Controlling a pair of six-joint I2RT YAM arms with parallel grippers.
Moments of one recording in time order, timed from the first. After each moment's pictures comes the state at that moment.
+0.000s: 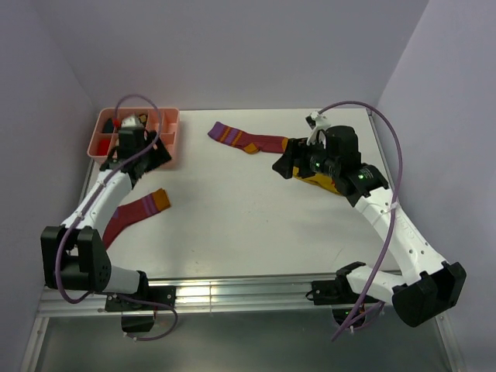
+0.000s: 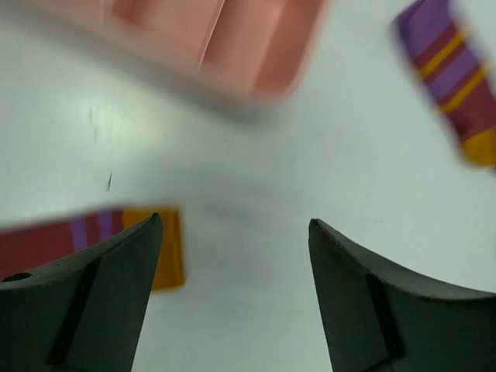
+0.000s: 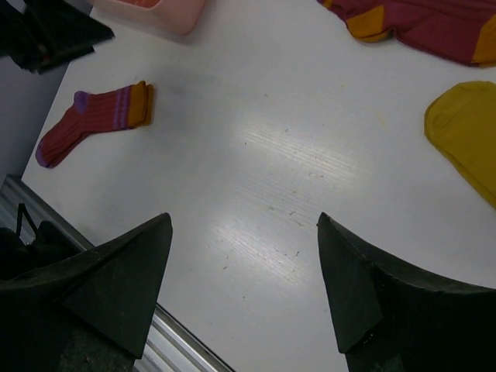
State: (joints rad) left arm -0.08 1.41 1.11 -0.34 -0.11 -0.51; right arm 0.36 1.12 1.12 -0.49 -0.32 0.31
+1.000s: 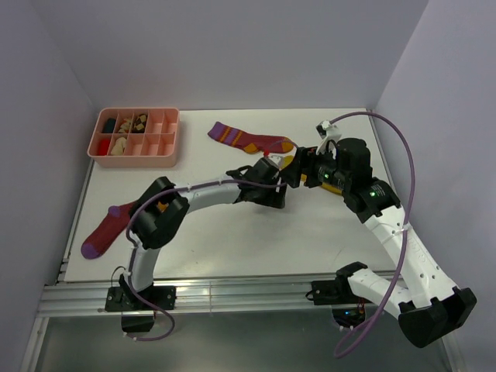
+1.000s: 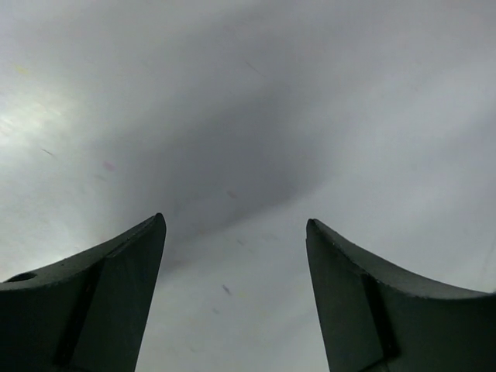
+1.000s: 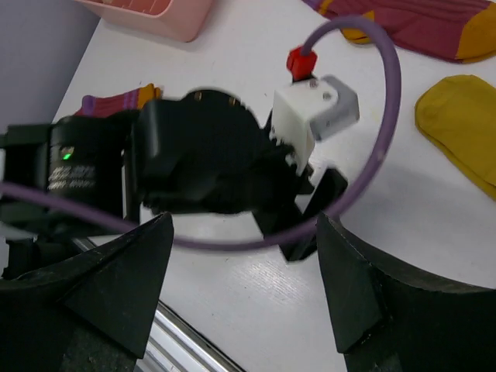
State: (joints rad) left arm -0.85 2.05 1.45 -0.25 0.01 -0.55; right arm 0.36 0.97 1.04 -0.50 -0.30 0.34
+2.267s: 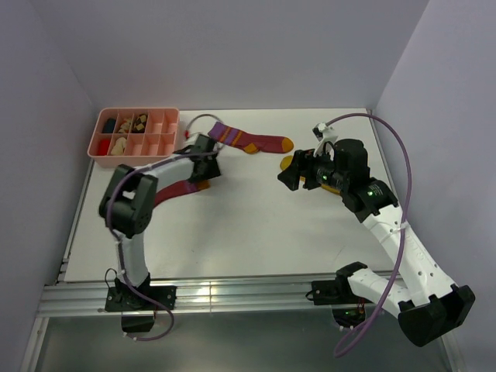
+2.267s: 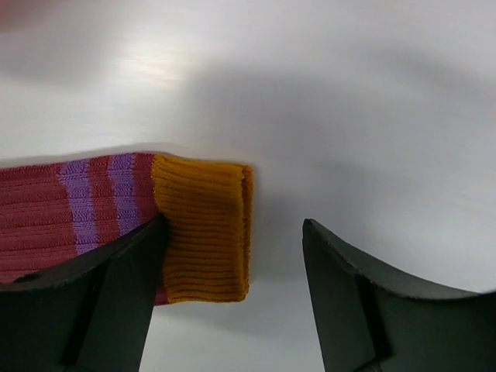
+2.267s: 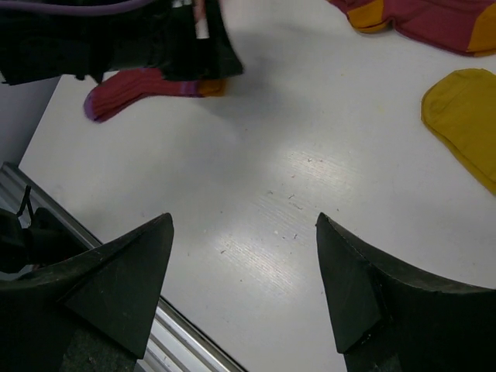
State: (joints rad) left arm -0.40 1.90 1.20 -0.34 -0.33 -0.69; right arm 0.36 0.98 1.02 -0.50 -0.33 0.30
